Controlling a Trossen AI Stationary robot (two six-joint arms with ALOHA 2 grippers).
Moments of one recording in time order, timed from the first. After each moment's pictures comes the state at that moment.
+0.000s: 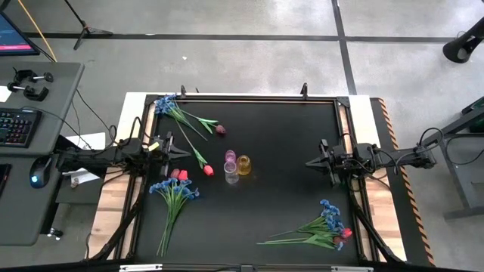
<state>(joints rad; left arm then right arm) 0.01 0.02 0.01 0.04 -0.04 -0.15 0.12 0.01 0.01 0.01 0.01 0.21</state>
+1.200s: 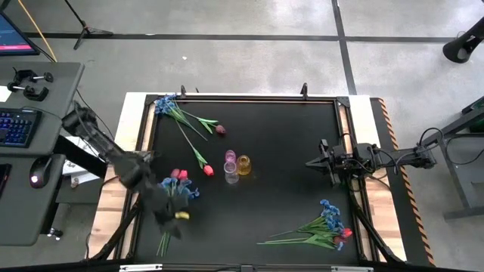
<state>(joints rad) -0.75 1.18 0.79 -0.30 0.19 -1.57 0.12 0.01 0.01 0.01 0.01 0.21</state>
